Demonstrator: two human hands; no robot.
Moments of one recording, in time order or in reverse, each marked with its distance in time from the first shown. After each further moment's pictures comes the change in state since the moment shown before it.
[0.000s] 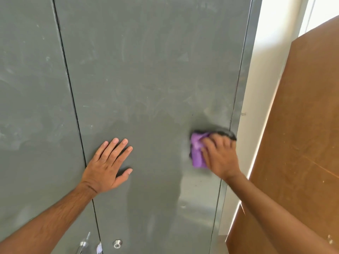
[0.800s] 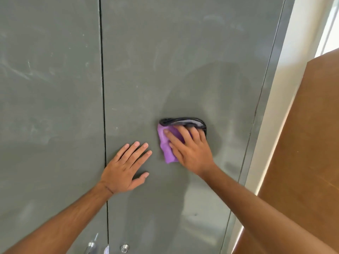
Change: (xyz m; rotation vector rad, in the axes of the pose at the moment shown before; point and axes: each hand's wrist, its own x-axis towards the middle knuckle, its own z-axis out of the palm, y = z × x) left_hand 0.002 0.000 -0.005 -0.060 -0.004 -0.031; right_hand 0.103 -0.097 0.015 0.121 0.111 -0.178
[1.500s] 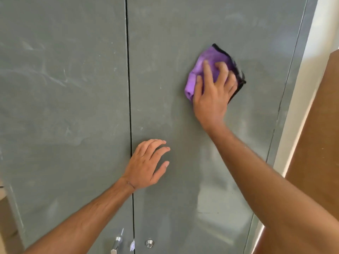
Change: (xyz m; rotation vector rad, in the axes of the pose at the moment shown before) left_hand 0.024 -0.009 -0.042 -0.301 0.011 -0.117; right_hand 0.138 0.008 0.011 -0.060 0.255 0.636
